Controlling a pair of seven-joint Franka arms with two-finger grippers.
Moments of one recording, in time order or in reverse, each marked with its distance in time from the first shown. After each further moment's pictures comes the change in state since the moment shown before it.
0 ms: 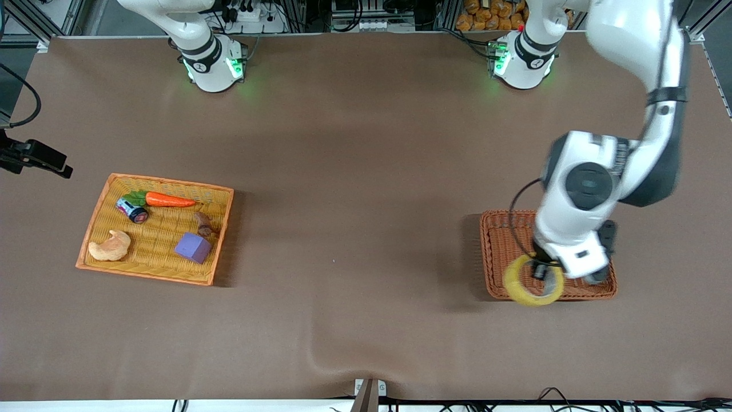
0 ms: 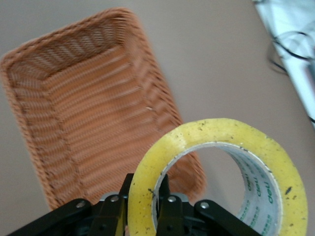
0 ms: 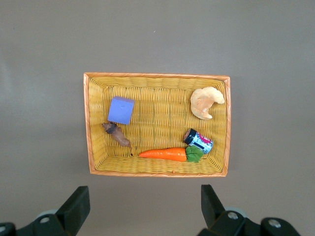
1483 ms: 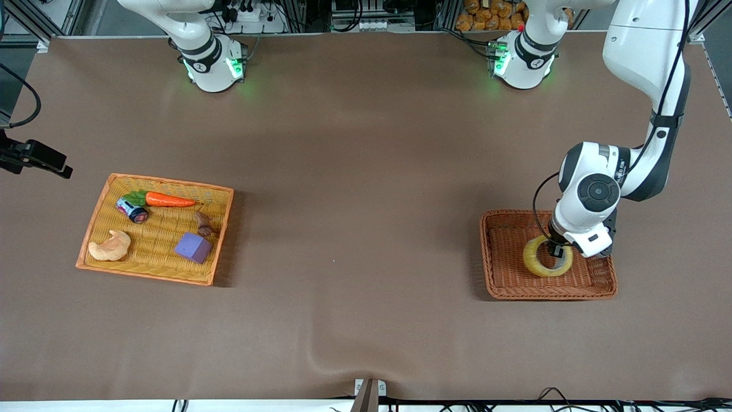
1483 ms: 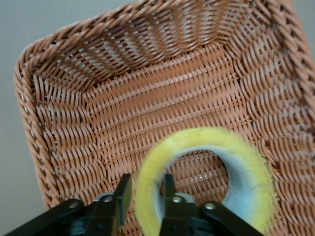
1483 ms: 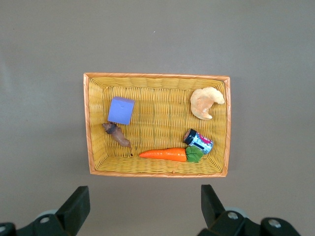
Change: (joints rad) left arm 0.113 -0.005 -0.007 -0.399 0.143 0.324 -0.101; right arm 0.000 0.000 0.000 0.000 0.000 0.001 0.000
